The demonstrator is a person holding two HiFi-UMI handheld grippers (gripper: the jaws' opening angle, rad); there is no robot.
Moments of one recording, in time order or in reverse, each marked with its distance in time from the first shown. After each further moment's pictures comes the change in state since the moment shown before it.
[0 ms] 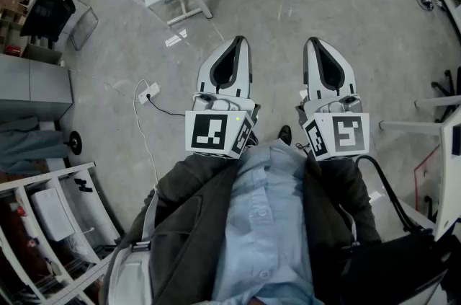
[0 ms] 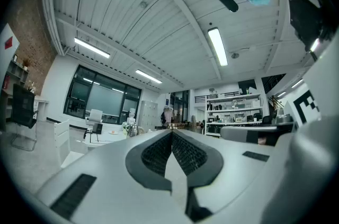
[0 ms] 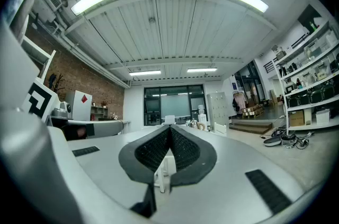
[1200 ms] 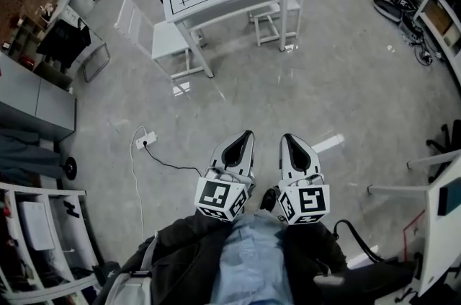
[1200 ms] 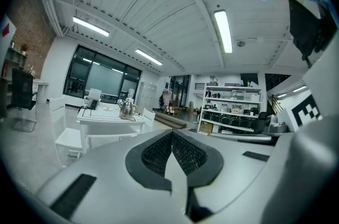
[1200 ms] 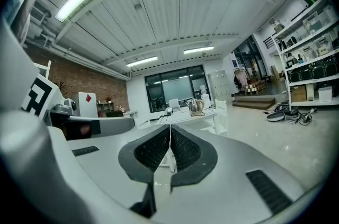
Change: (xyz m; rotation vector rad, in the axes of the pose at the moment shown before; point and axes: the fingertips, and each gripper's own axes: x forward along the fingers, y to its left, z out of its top) left arm 0.036 -0.077 -0.079 -0.076 0.188 -0.025; right arm -0.022 -0.059 -0.076 0.123 0.180 0.055
